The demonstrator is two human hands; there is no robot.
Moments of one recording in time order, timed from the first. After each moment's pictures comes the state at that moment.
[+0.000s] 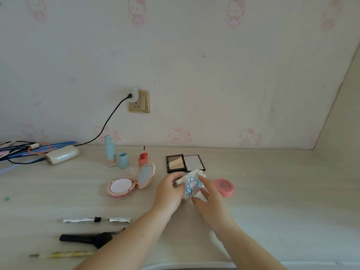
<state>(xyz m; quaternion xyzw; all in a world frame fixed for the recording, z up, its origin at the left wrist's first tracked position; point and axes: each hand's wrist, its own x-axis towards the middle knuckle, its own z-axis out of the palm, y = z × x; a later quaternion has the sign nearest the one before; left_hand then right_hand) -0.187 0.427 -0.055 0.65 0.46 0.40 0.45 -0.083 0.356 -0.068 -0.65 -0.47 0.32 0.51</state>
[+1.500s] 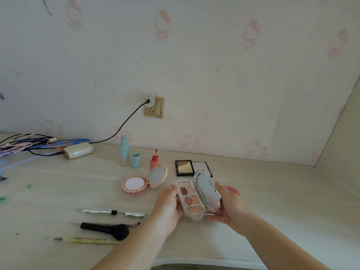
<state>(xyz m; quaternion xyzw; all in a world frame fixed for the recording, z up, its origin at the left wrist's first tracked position) -0.223 0.403 -0.045 0.31 0.39 0.42 0.76 -0.073 0.347 -0.030 -0.65 -0.30 0.48 0.51</state>
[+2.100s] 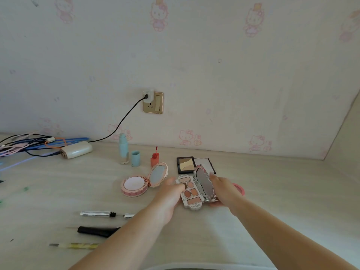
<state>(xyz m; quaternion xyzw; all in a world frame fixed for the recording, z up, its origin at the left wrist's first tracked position) -0.221 0.419 -0.030 0.45 0.46 0.36 0.68 -0.069 0.393 -0.029 -0.78 -0.38 0.34 0.37</state>
